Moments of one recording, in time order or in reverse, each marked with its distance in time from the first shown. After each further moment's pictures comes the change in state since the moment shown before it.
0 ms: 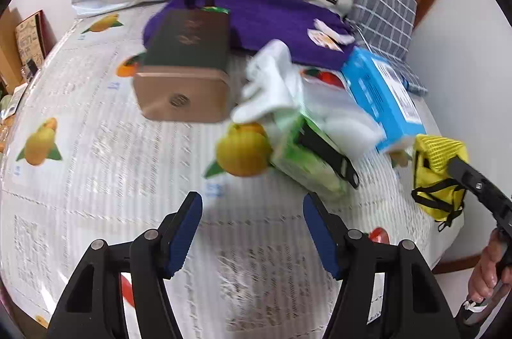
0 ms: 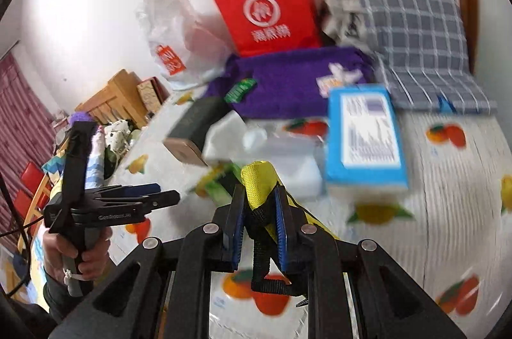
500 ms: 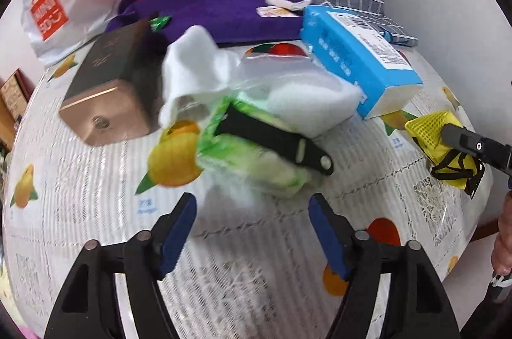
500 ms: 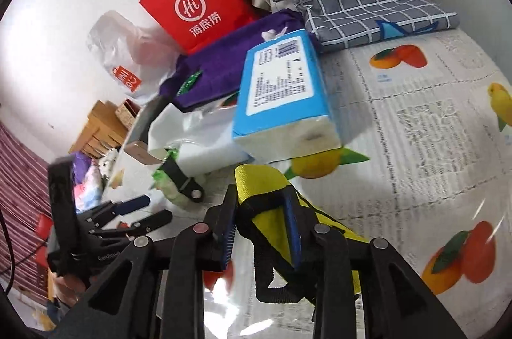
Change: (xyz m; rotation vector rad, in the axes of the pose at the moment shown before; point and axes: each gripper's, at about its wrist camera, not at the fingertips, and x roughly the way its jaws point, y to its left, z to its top) left arm 0.035 -0.071 -0.012 0.237 -0.005 0.088; right arm 0.008 -0.081 -0.033 0.212 0.014 0.016
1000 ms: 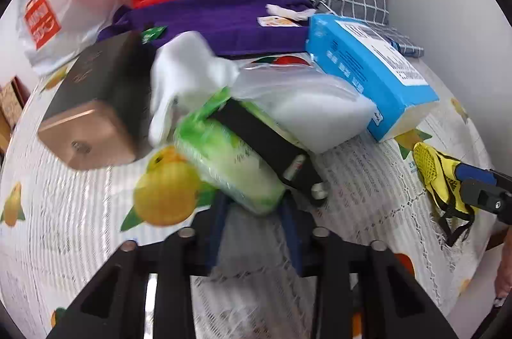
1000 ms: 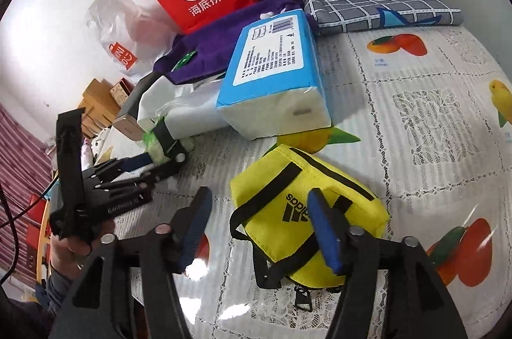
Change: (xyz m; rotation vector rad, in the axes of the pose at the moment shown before) left arm 0.020 0.006 0.012 -0.025 -0.059 0.000; right arm 0.008 -0.007 -0.015 -0.076 0.042 -0.040
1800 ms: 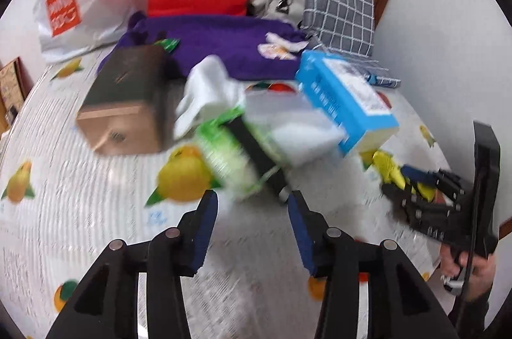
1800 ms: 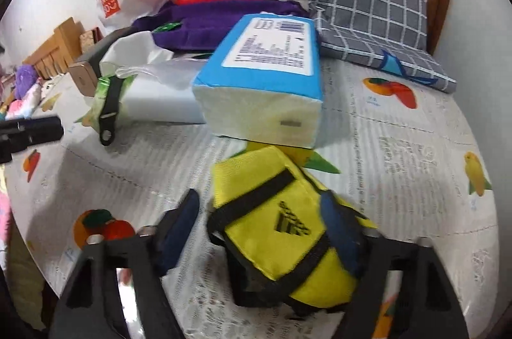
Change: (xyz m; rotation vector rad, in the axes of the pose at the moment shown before) left arm -0.046 0.015 -0.004 -0.077 -0.082 -0.104; right arm 0.031 0.014 -0.002 -0.273 -0.017 -0.307
